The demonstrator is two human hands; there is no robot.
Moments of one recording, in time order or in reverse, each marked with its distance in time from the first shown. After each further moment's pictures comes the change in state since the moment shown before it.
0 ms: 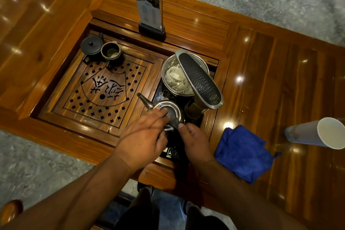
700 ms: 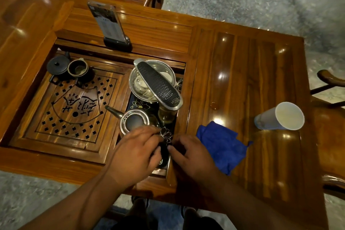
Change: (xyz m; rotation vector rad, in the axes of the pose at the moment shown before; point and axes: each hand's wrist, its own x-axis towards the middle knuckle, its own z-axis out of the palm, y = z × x) left_hand 0.012 0.053 0.009 0.038 -0.018 0.254; right_hand -0.040 0.013 -0.082 -0.554 -0.025 -0.245
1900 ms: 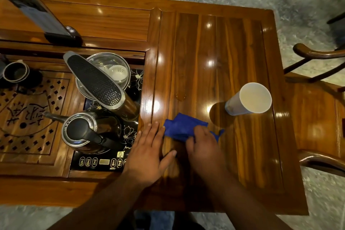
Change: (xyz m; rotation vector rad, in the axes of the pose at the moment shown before) left_hand 0.048 0.078 0.150 0.036 -0.255 -0.180; right_hand -0.028 0.101 -0.059 -0.239 0.319 0.272
